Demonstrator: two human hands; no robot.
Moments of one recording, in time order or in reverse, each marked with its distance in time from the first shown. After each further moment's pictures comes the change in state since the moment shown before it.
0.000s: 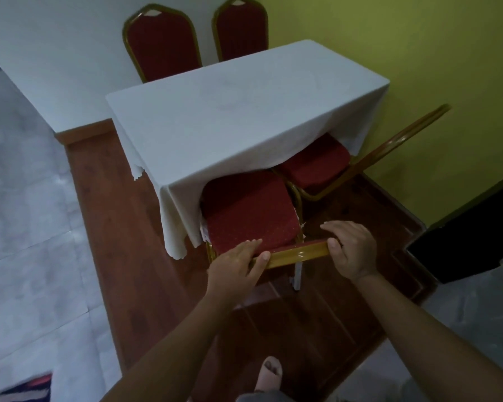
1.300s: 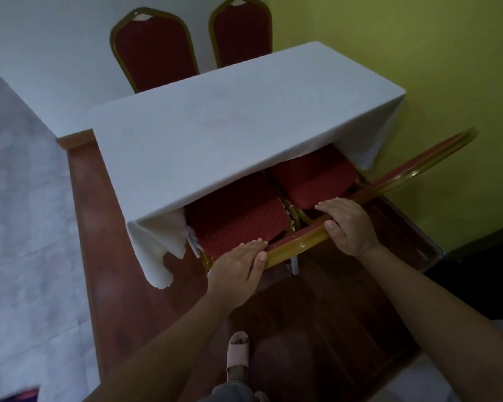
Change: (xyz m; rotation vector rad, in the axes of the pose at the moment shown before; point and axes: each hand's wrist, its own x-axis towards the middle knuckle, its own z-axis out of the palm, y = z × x) left_hand 0.148 0.035 0.055 -0.058 0.069 0.091; right_hand 0.149 0.148 0.037 0.142 -0.180 -0.144
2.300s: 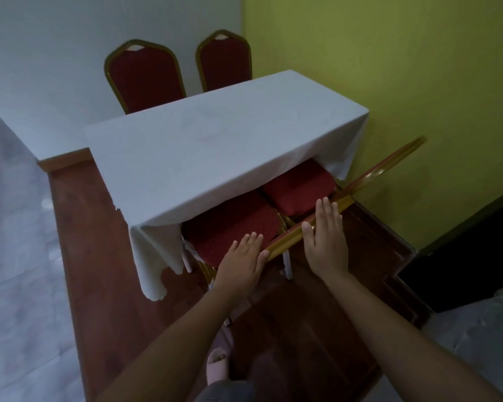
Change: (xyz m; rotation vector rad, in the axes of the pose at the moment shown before) left_hand -0.022 0.000 -0.004 0.100 -0.340 -0.052; right_hand -0.048 -0.114 0.009 -0.137 0.051 0.535
